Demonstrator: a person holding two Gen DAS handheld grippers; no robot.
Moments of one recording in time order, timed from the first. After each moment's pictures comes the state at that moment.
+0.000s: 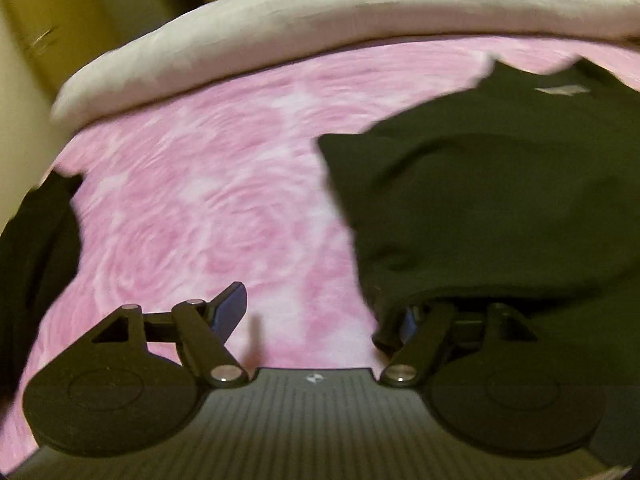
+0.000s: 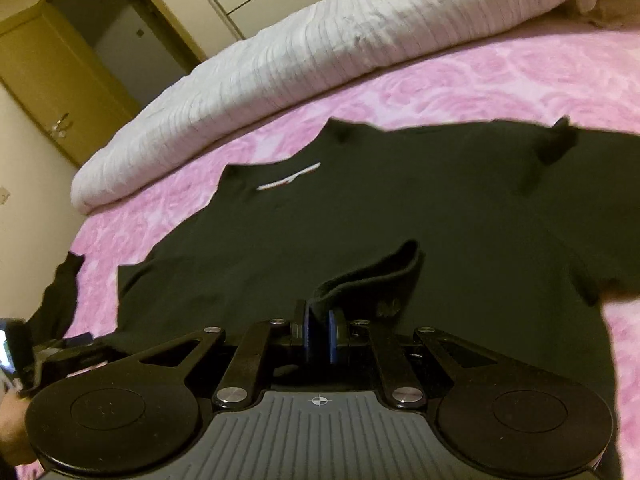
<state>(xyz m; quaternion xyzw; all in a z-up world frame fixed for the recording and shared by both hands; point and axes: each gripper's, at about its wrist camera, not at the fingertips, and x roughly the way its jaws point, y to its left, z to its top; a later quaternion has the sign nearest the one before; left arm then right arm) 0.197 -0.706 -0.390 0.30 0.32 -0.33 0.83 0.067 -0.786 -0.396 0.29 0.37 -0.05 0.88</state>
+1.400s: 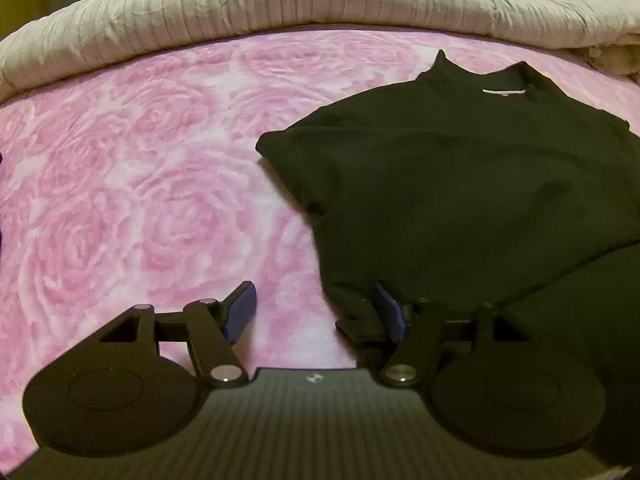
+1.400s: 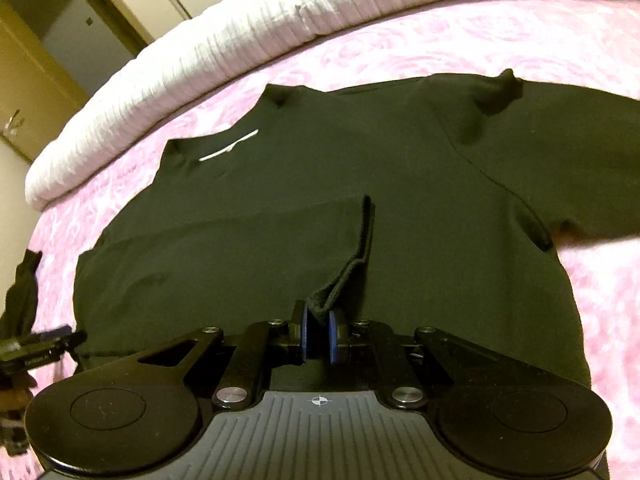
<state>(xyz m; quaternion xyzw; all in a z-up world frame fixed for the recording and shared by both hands) 0.231 -0.702 -0.397 0.25 0.40 -0.44 0.77 0.055 -0.789 -0.421 0.30 0.43 -0.11 0.85</state>
